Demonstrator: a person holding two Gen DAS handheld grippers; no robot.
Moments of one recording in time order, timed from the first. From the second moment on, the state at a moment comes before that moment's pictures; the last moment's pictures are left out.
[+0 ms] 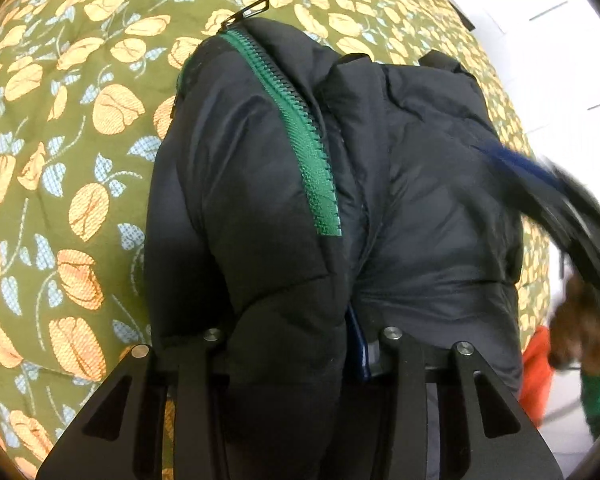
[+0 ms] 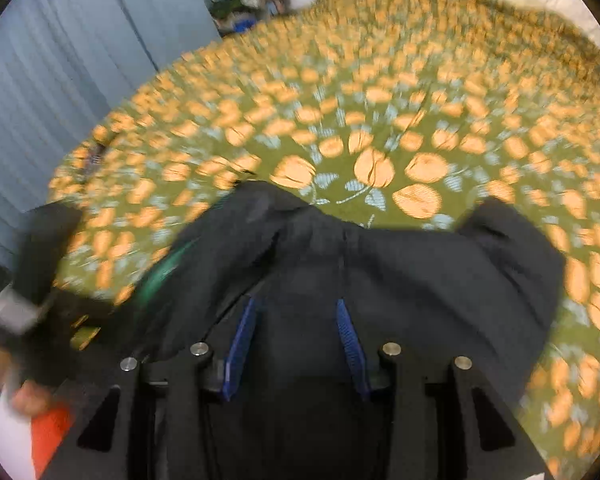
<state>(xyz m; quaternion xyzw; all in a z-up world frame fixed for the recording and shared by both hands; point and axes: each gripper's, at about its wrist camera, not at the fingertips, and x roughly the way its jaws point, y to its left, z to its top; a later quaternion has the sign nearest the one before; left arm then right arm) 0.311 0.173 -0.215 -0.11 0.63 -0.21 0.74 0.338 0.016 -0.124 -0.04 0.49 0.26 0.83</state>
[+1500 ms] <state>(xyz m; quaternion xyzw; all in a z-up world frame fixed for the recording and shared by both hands) 0.290 0.190 -0.233 -0.14 0.60 -0.21 0.76 0.370 -0.069 -0.190 0.08 0.58 0.17 0.79</state>
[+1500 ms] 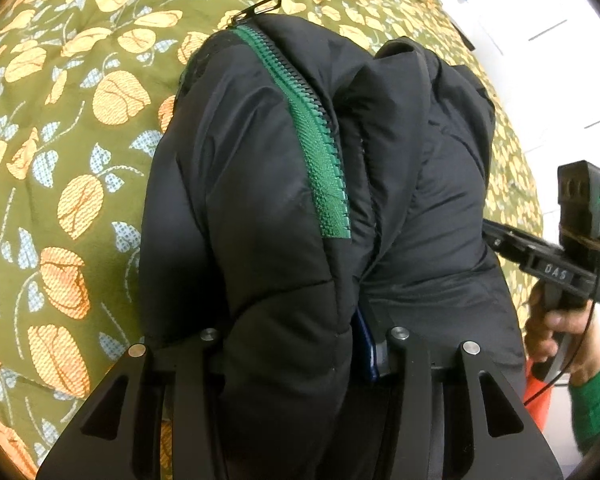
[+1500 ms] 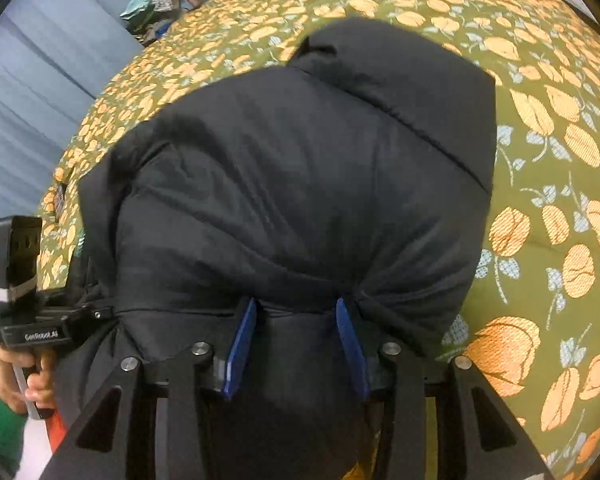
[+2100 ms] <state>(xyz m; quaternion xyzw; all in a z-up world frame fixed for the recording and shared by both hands) 0.285 0.201 -0.237 -0.16 0.60 -0.20 0.76 0.474 -0.013 -0.184 -0.02 0.62 0.14 0.77</state>
